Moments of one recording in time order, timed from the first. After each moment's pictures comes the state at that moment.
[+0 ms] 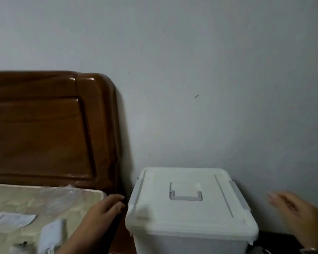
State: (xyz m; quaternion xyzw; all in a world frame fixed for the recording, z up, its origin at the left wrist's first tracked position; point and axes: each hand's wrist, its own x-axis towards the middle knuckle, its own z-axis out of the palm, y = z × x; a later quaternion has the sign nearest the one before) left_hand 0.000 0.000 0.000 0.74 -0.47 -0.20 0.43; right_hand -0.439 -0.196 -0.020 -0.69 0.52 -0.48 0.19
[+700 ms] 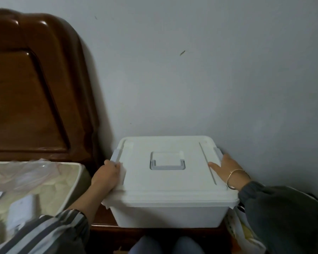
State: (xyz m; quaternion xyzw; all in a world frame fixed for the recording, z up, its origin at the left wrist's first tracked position) left_hand 0.003 -0.135 -0.079 0.88 -0.42 -0.09 0.19; right_hand -0.347 -0.270 -0.060 -0.71 0.66 -0.14 0.22
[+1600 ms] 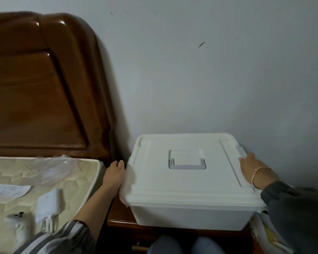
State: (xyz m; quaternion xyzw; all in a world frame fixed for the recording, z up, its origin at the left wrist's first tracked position) left_hand 0.028 -0.121 -0.083 0.85 -0.28 -0.22 0.38; right_hand -0.340 -0.291 -0.069 -0.65 0.71 -0.11 0.23
